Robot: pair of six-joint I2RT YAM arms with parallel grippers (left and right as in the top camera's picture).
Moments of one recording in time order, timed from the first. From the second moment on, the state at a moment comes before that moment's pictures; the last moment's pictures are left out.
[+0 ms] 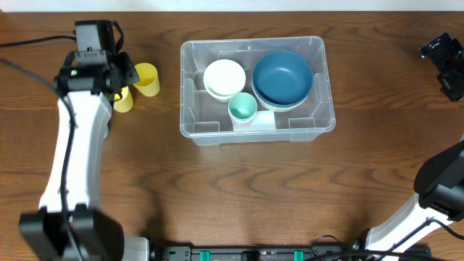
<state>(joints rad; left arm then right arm) 0.06 1.63 1.47 -0.80 -0.18 -0.33 -0.45 2.00 1.97 -1.13 -0.14 0.57</state>
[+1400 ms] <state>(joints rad) 0.16 1.93 1.46 -0.79 -0.19 -0.20 -0.45 2.00 1.97 -1.13 -0.14 0.57</state>
